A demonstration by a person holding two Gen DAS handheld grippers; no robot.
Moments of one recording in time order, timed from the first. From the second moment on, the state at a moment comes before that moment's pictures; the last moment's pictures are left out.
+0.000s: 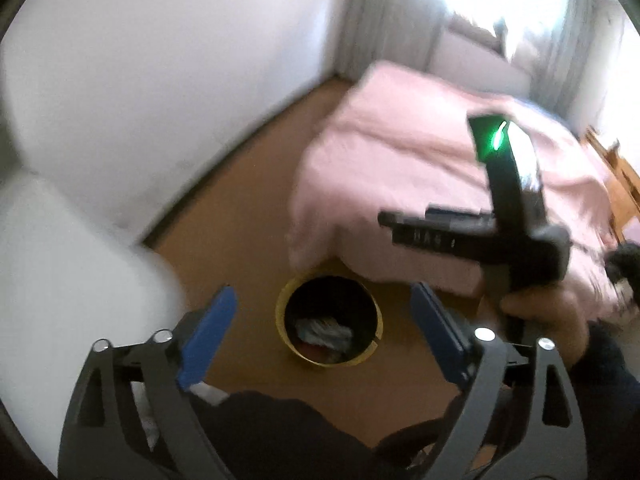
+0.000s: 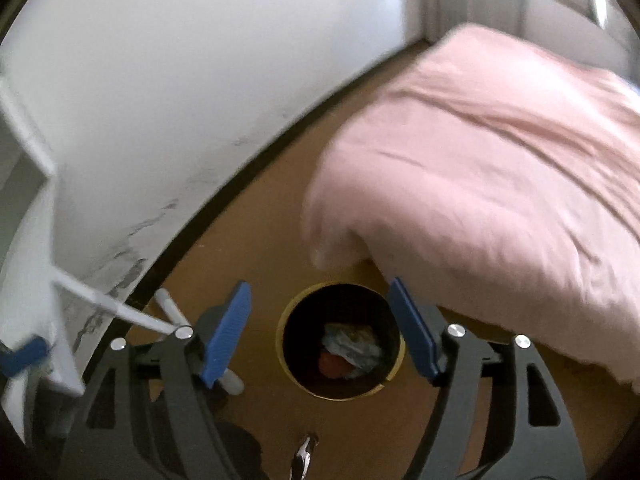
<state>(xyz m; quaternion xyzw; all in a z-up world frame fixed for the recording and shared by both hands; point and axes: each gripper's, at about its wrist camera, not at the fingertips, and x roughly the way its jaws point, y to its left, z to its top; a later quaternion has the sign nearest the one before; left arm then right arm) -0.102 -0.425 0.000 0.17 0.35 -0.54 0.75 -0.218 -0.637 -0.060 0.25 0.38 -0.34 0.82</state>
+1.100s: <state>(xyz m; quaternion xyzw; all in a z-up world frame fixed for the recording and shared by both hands) 0.144 0.117 -0.002 -0.04 0.40 -0.03 0.92 0.099 -0.117 -0.032 -0.04 0.47 0.16 0.87</state>
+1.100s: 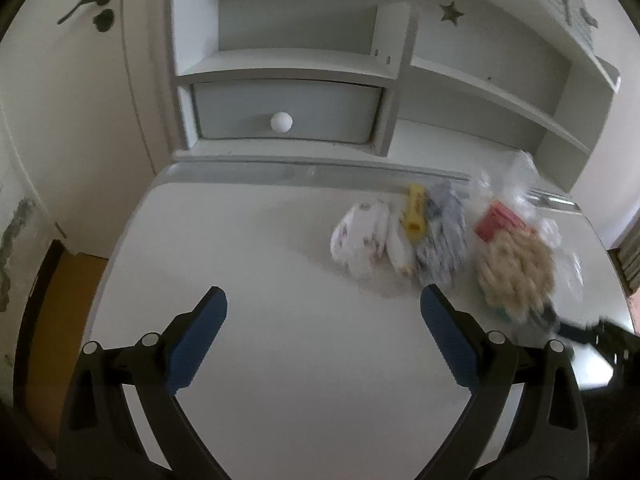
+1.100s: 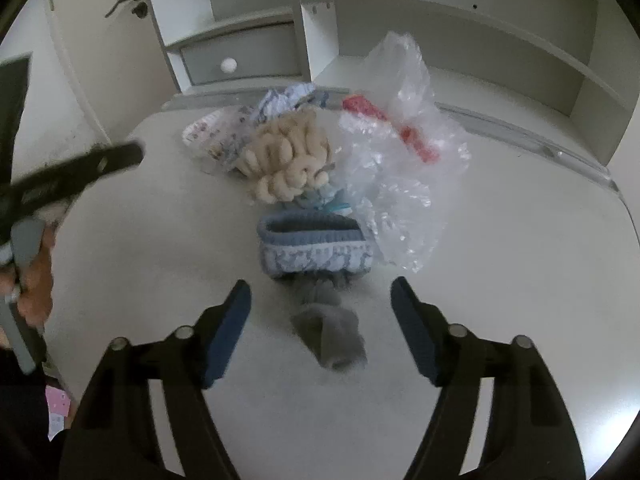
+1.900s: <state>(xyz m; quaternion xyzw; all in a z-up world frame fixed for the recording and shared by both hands) 0.206 0.087 -0.027 0.01 0.41 -0.06 0.91 0.052 -0.160 -0.013 -0.05 0.45 0.15 0.88</state>
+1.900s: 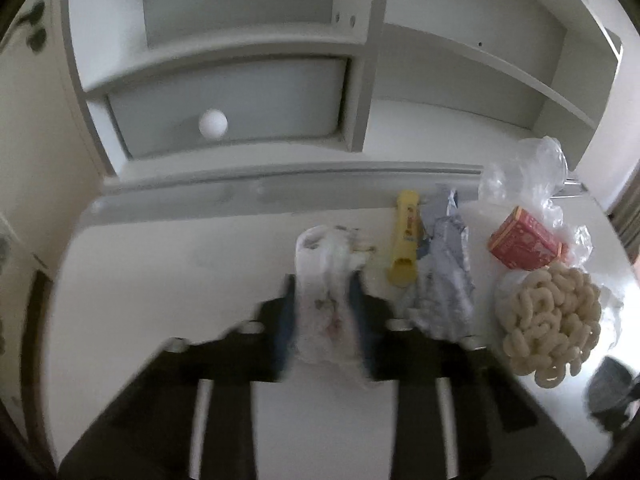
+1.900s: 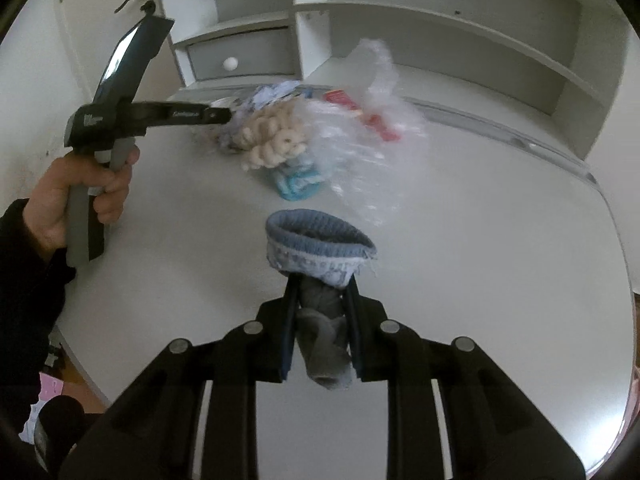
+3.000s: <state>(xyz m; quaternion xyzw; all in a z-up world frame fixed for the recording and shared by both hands) -0.030 -0.320 0.055 0.11 0.32 -0.44 0.83 -0.220 -0.597 -0.053 0.21 0.42 -0.31 0.83</state>
